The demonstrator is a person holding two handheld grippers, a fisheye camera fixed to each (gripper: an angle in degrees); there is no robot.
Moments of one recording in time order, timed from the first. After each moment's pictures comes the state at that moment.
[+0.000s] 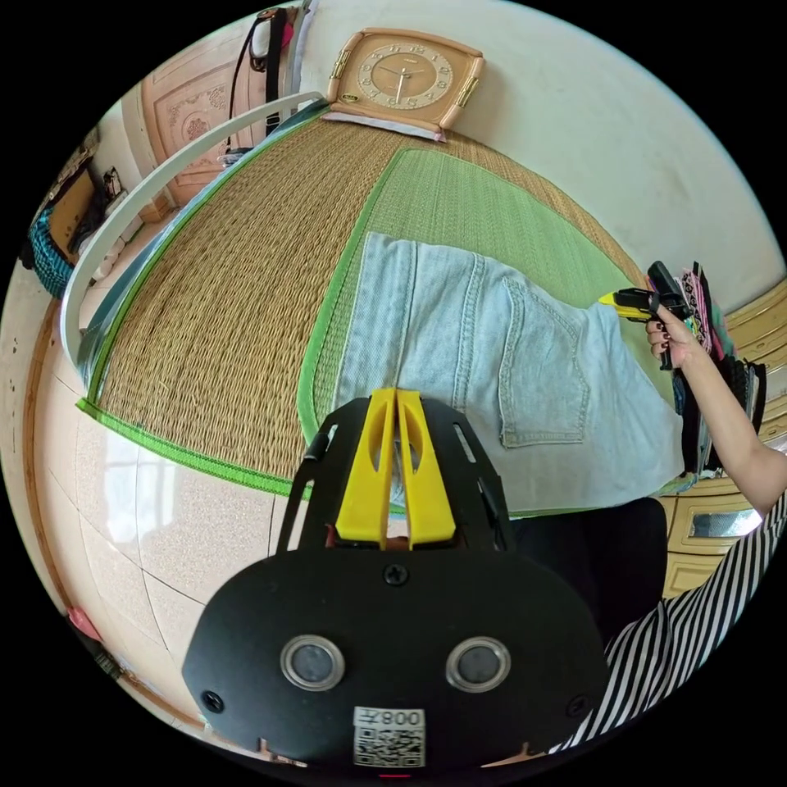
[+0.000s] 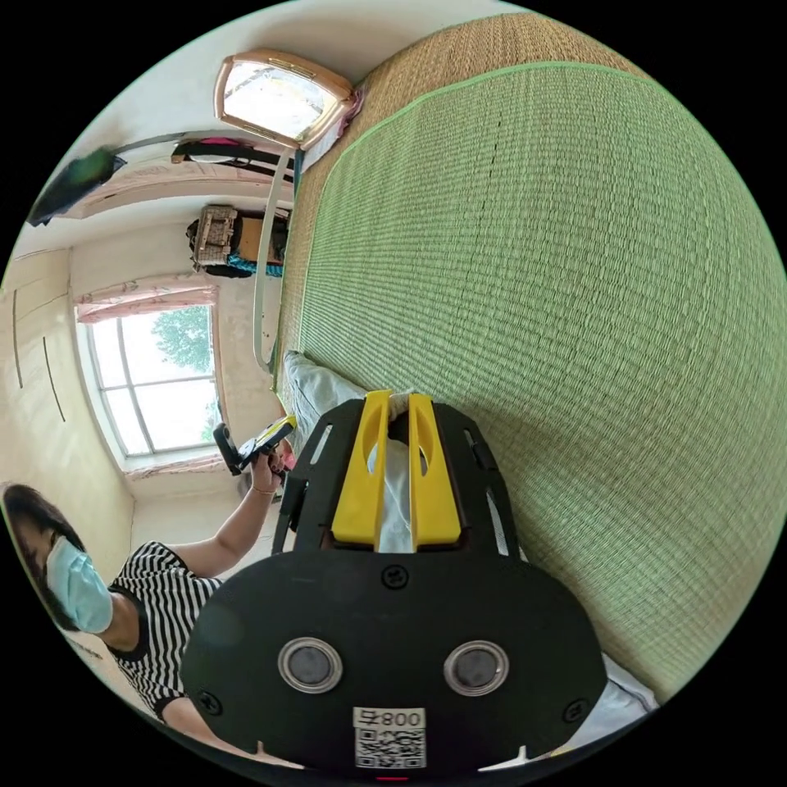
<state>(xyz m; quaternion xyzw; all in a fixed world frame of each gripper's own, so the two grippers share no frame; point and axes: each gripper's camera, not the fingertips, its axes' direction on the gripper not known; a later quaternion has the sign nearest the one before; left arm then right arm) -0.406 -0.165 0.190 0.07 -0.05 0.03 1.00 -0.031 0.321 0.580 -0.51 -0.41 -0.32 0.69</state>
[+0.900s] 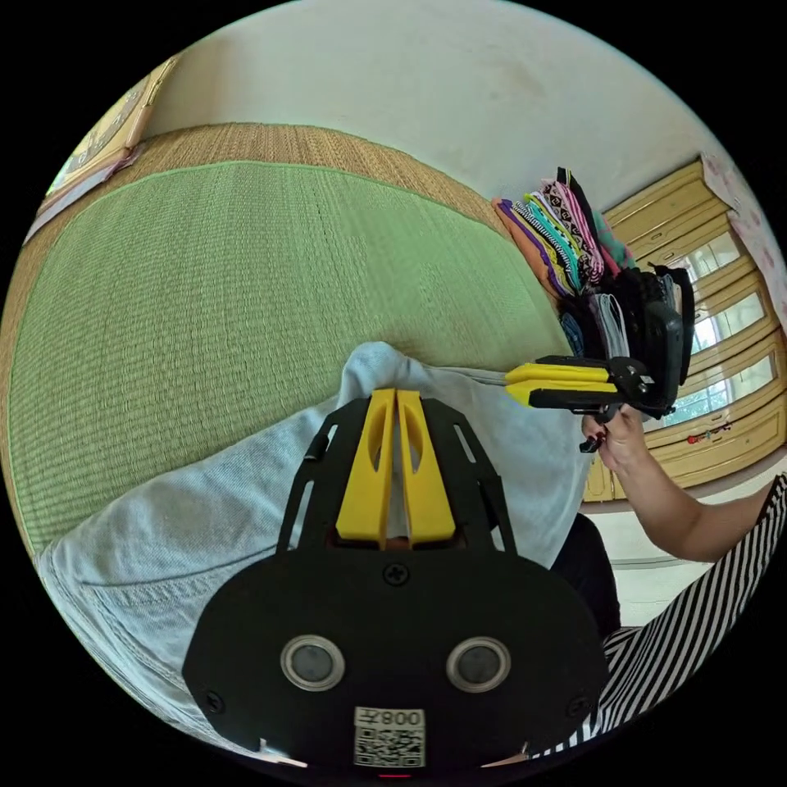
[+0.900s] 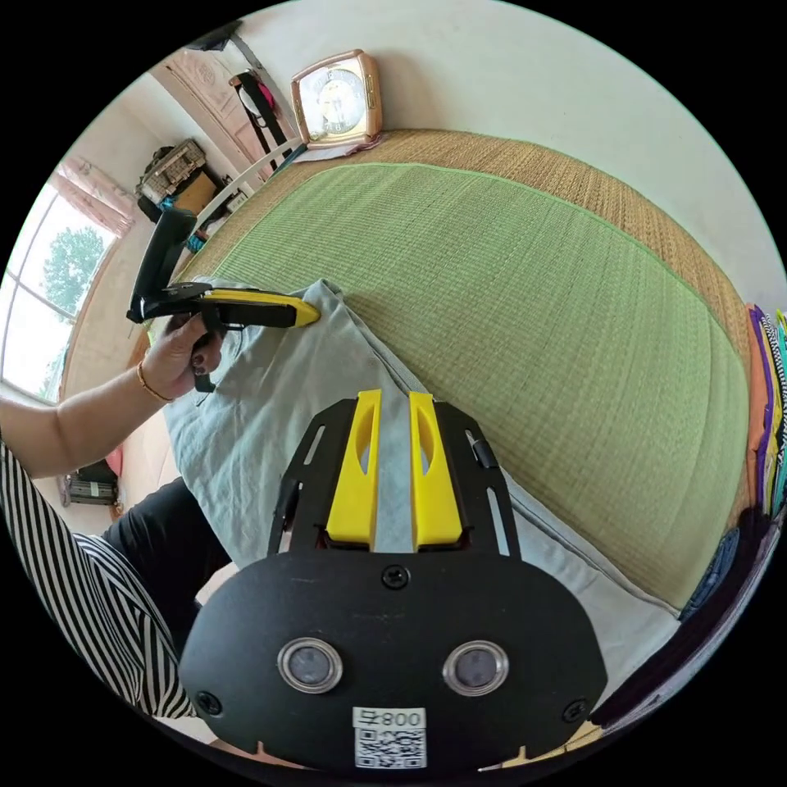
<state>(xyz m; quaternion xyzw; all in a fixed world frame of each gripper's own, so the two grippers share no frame) -0.182 -0.309 0.306 0.03 0.15 0.26 0.95 0.085 0.445 0.443 -0.24 -0.24 -0.50 0.80</state>
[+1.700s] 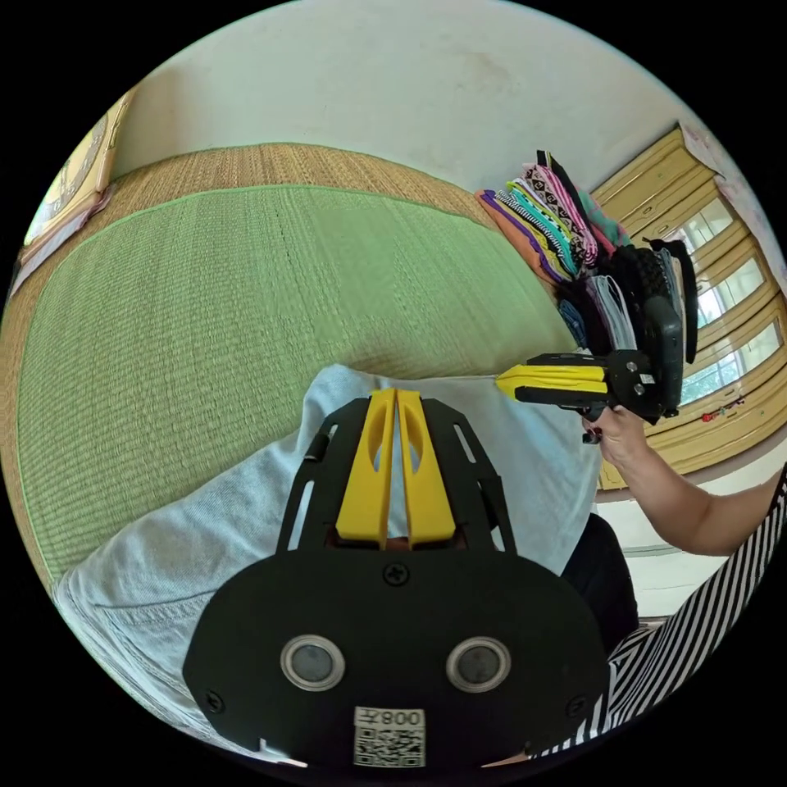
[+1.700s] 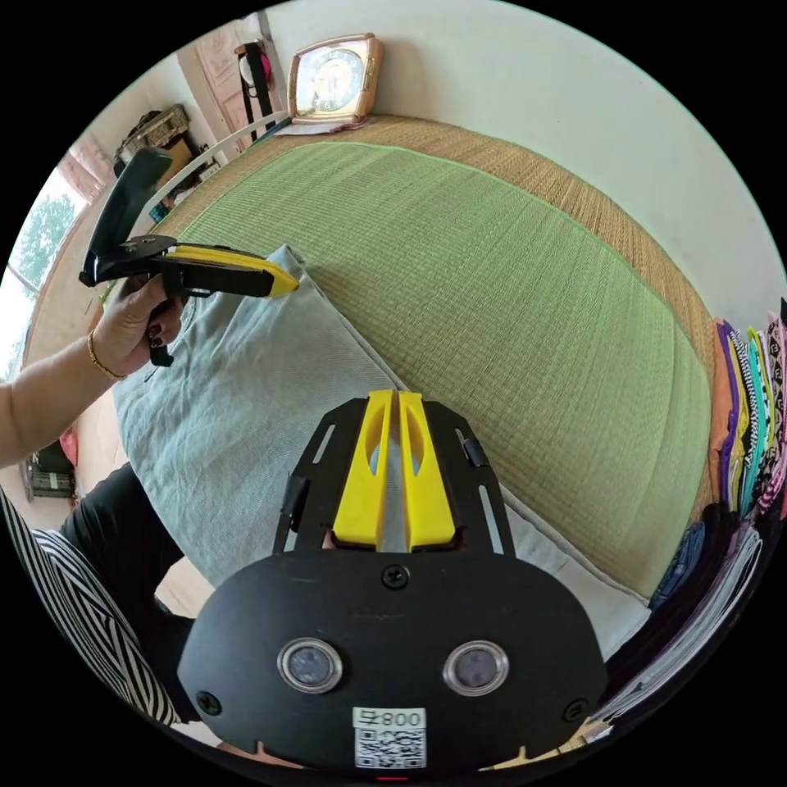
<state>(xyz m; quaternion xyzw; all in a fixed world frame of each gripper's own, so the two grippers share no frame) -0.098 -0.353 0.360 0.02 0.09 0.29 0.95 0.095 0.509 0.444 -0.22 -0.18 -0.51 0.81</state>
